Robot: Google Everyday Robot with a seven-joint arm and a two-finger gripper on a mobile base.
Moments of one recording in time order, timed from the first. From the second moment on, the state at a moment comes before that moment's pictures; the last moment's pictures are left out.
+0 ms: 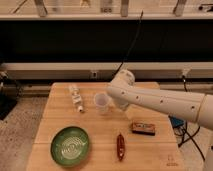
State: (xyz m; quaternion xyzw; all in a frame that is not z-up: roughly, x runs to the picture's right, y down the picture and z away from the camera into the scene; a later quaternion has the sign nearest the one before) arm 0.101 0.110 0.789 -0.25 -0.02 -0.31 0.92
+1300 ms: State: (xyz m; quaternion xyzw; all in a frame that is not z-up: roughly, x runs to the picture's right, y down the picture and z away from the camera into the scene) arm 0.040 0.112 0.803 -0.29 -0.16 -0.33 0.89
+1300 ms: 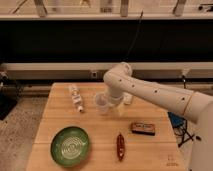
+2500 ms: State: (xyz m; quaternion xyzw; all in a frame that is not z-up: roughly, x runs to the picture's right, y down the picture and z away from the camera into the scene) arm 0.050 0.121 0.813 -0.29 -0.16 -0.34 0.88
